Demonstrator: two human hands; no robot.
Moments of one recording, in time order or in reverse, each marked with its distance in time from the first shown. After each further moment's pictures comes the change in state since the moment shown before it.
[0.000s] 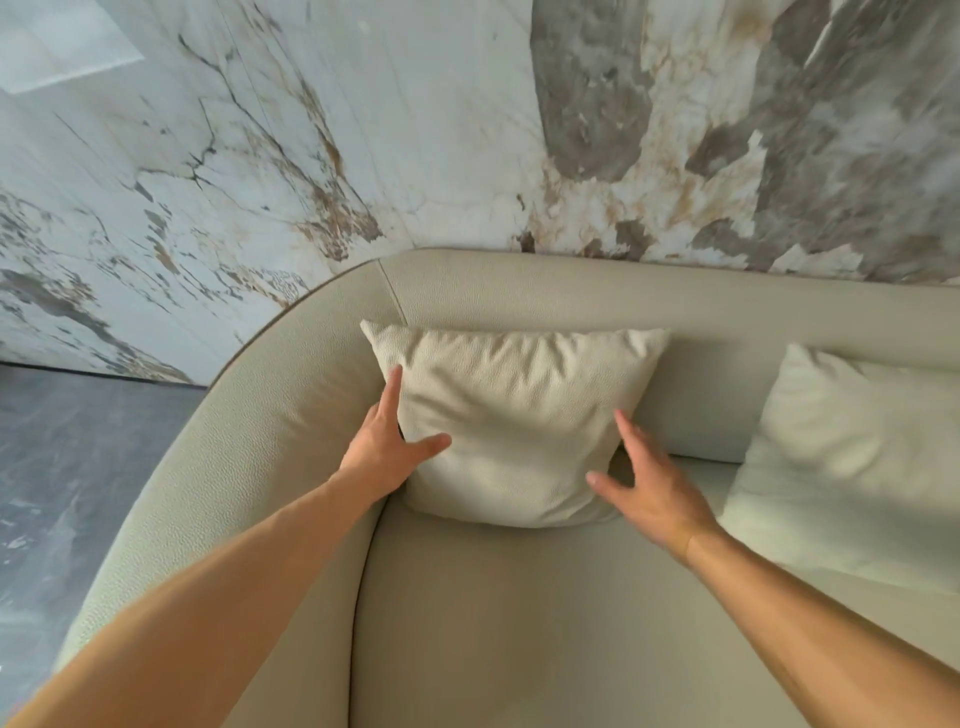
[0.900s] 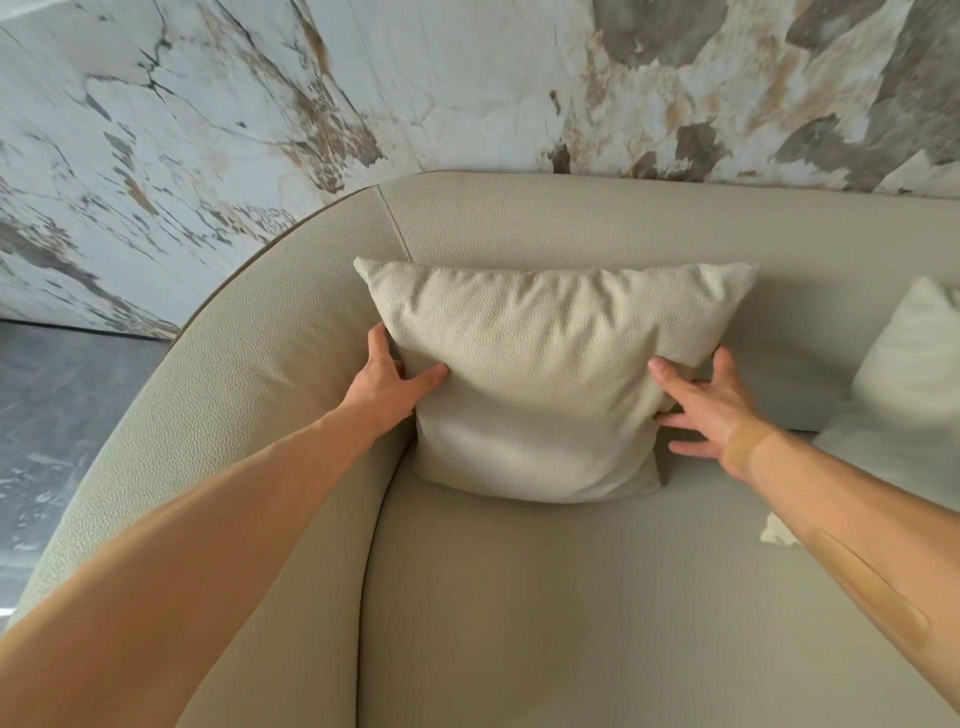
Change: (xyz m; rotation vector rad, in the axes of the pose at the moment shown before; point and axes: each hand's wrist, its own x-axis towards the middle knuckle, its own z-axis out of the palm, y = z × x) left_hand 0.064 -0.034 0.016 -0.268 -0.009 -0.150; right_hand 0.090 0.019 0.019 0.708 0.042 0.377
